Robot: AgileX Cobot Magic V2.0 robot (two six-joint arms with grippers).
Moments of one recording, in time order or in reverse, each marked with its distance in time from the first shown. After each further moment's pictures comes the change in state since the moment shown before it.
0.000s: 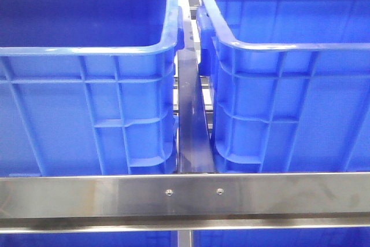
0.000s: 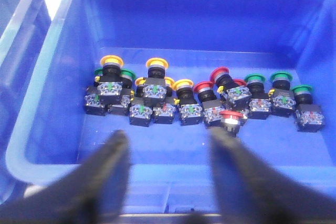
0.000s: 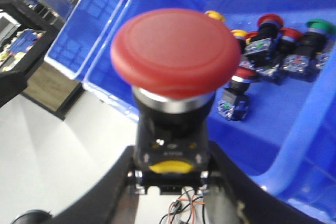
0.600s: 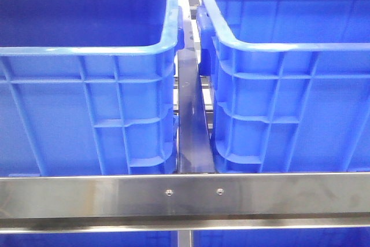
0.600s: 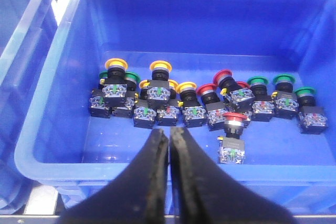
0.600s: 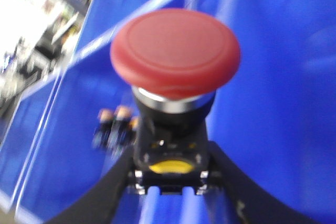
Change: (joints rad) left arm 0.000 -0.025 0.007 0.013 0.003 0.000; right arm -0.439 0.000 0.000 0.007 0.085 0.116
